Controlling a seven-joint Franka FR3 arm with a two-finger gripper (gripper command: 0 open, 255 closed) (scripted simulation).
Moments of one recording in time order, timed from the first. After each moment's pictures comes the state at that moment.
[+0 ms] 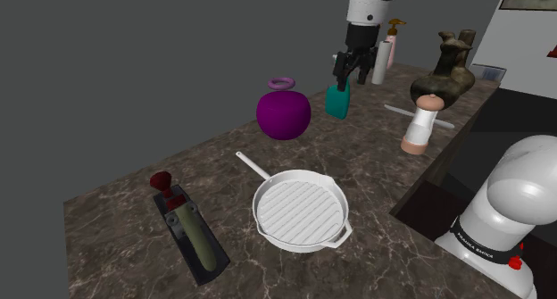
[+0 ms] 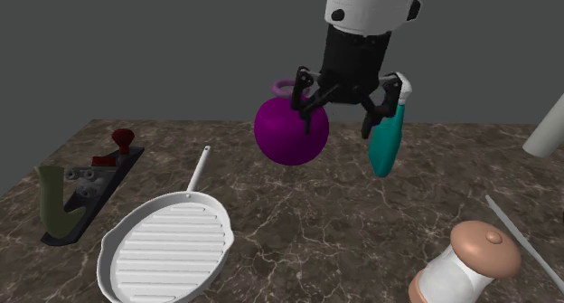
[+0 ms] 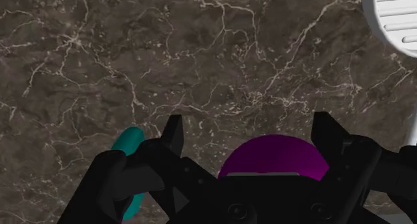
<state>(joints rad) 0.00 -0.47 0.11 -2.16 0.09 1.72 0.09</state>
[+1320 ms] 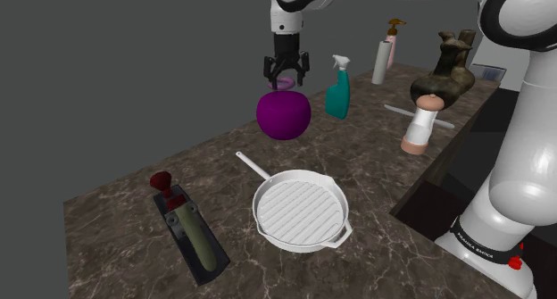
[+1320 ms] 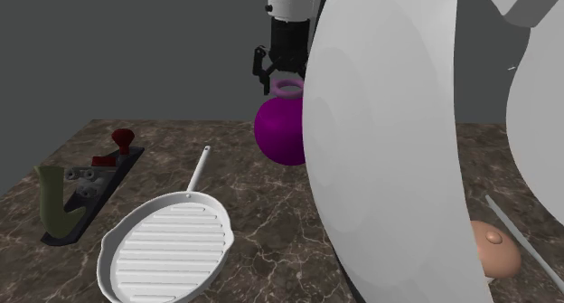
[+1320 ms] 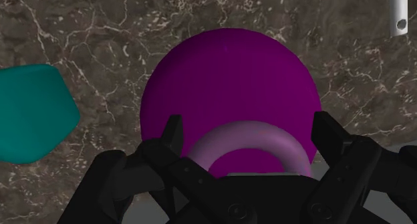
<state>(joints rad) 0.04 0.20 0.22 -1.48 0.01 1.64 0.46</state>
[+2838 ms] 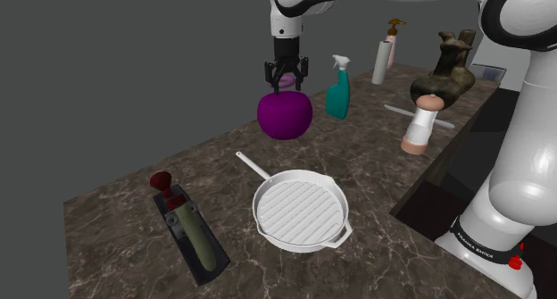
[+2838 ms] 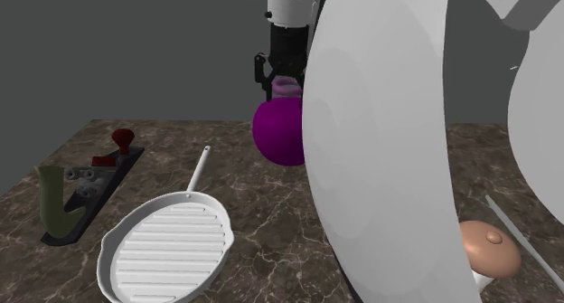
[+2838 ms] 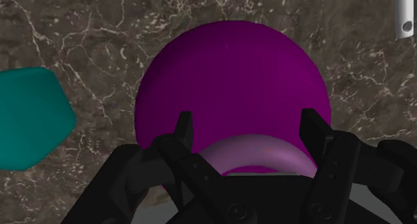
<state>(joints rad) 0.04 0.20 0.22 -1.51 0.01 1.66 0.46</state>
